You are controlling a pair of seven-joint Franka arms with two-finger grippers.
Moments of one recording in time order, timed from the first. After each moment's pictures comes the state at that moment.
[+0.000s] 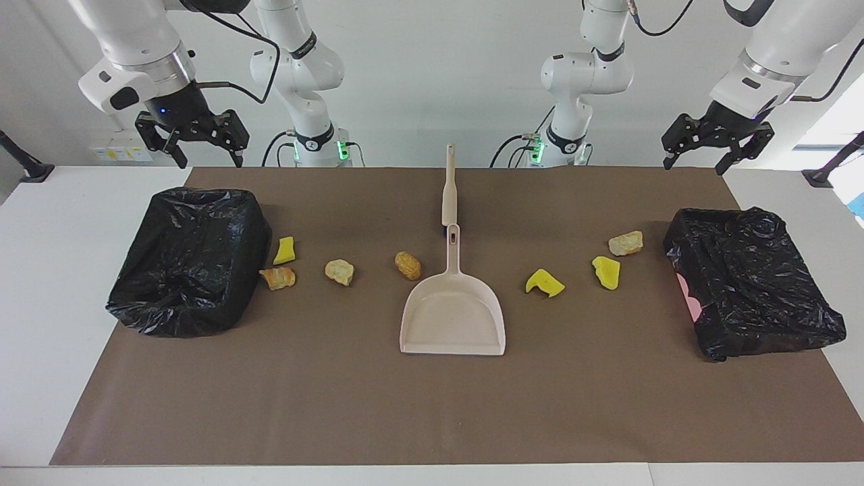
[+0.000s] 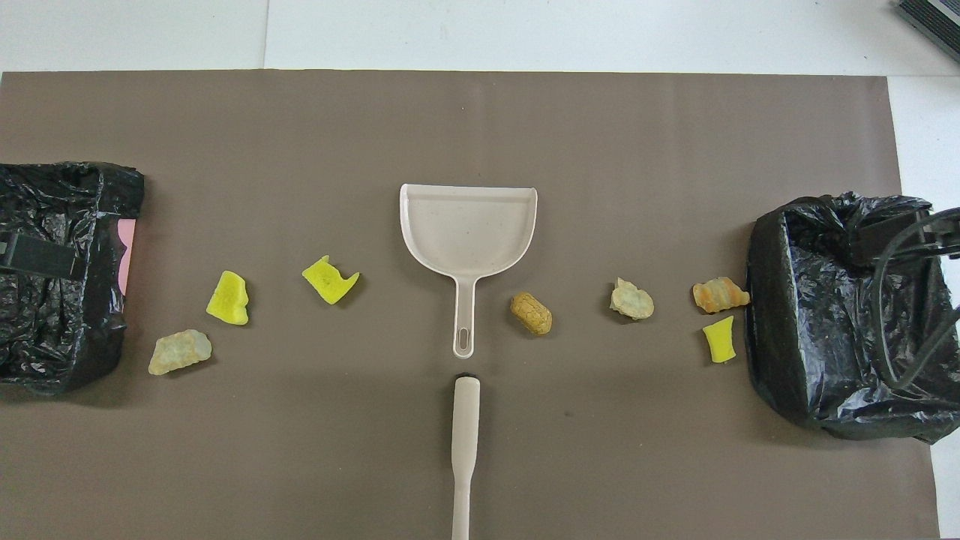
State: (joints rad) left arm -0.09 -0.04 0.05 -1.53 -0.02 1.47 0.15; right arm -0.02 0.03 0.00 -1.42 -0.02 1.42 -0.05
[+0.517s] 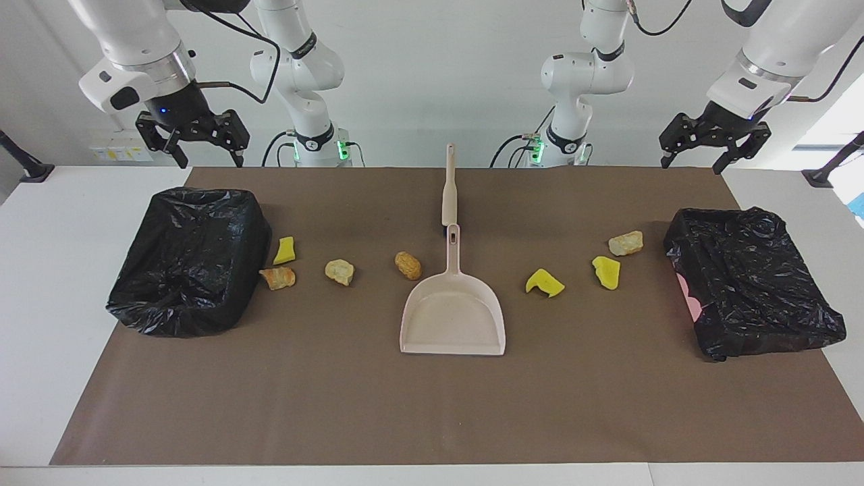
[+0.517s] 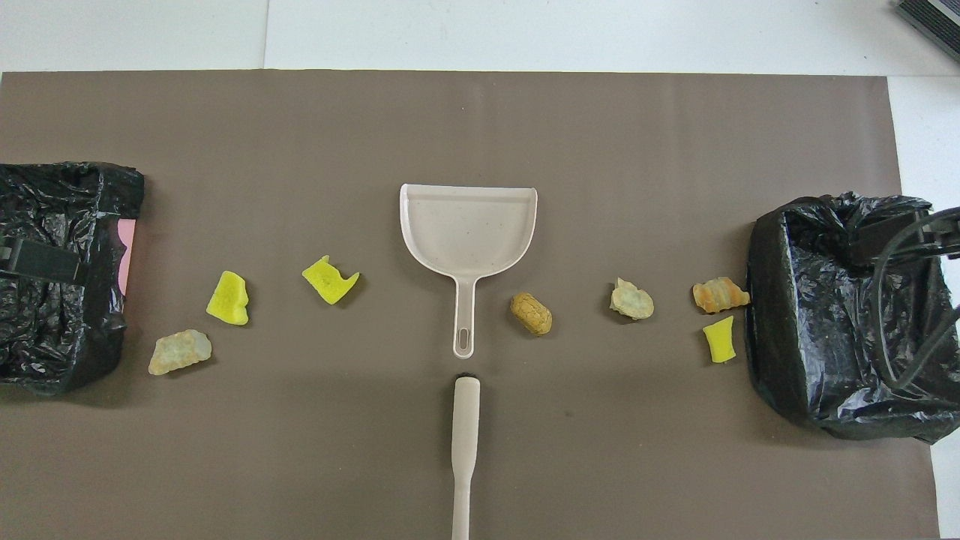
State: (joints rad) left arm -0.09 -0.05 0.05 -1.56 -0.02 1.47 0.15; right arm -0.02 0.03 0.00 -1.42 -0.02 1.42 -0.04
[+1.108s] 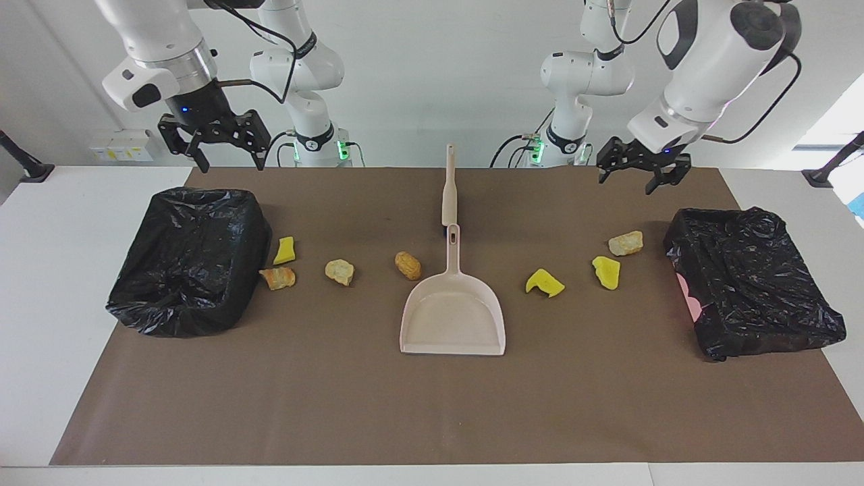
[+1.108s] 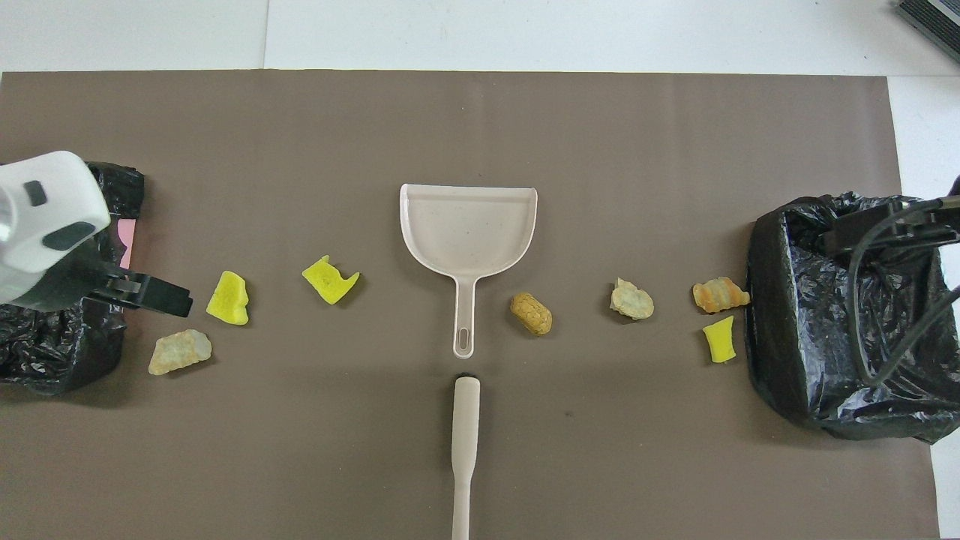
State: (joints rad) left arm -0.27 -0.10 0.04 -1.84 -0.10 1.67 0.08; right arm 0.06 0.04 0.04 -1.43 0.03 1.51 0.14
